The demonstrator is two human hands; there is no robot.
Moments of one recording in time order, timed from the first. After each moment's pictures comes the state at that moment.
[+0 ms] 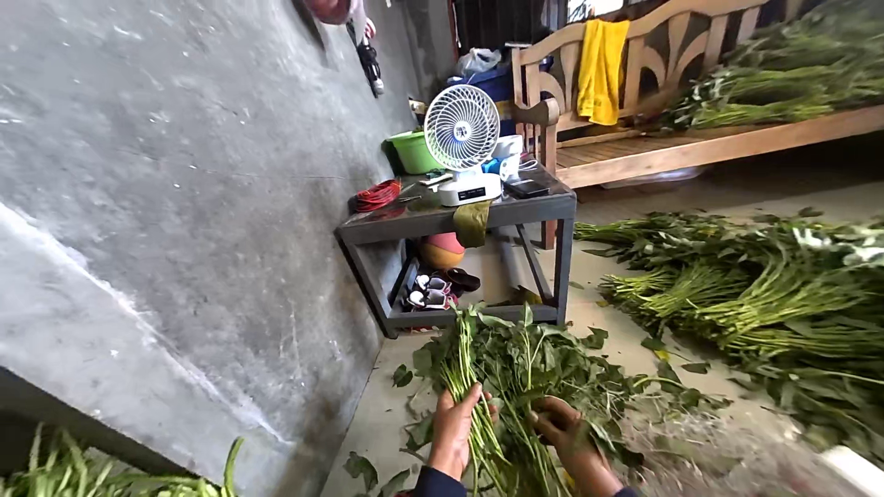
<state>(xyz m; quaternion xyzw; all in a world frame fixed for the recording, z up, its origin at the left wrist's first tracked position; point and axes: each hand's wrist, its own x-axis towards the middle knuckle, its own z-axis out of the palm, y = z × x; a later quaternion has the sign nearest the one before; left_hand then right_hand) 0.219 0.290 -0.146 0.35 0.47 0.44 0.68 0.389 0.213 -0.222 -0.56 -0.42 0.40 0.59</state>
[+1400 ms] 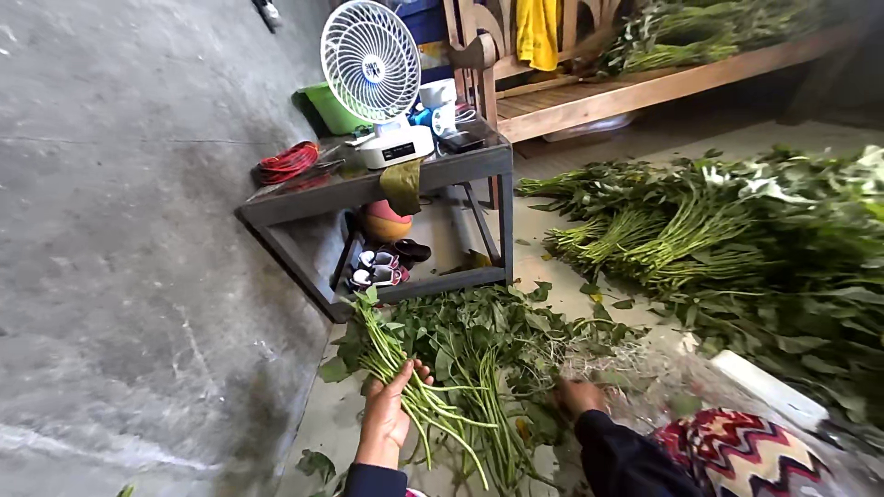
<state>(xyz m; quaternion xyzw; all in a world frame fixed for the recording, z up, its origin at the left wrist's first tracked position) 0.216 0.303 -0.149 0.30 0.47 0.49 0.67 0.498 0.201 -0.318 -0.80 -0.02 0.41 0.44</state>
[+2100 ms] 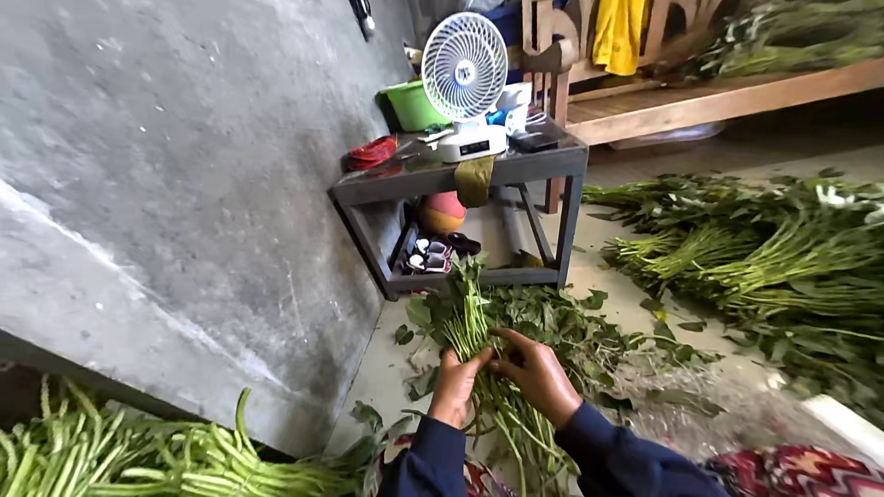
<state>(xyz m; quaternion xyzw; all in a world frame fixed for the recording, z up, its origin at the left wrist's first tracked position) 0.214 0.282 -0.147 0.43 0.46 0.42 0.66 0.362 0.232 -0.145 -0.63 -0.59 0.32 0.40</state>
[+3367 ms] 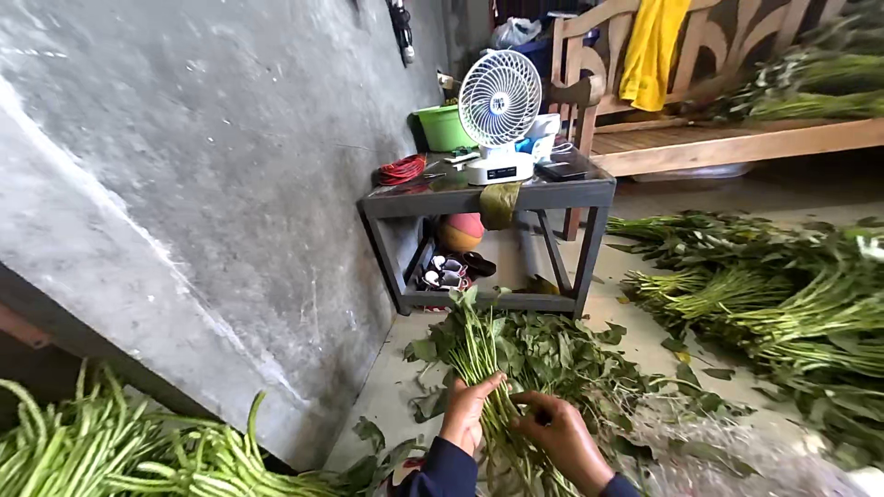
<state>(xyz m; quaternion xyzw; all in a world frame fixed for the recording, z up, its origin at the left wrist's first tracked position) 0.215 0.291 -0.158 0.33 0.47 0.44 0.69 0.364 0.212 -0.181 -0.63 -0.56 0.37 0.40</state>
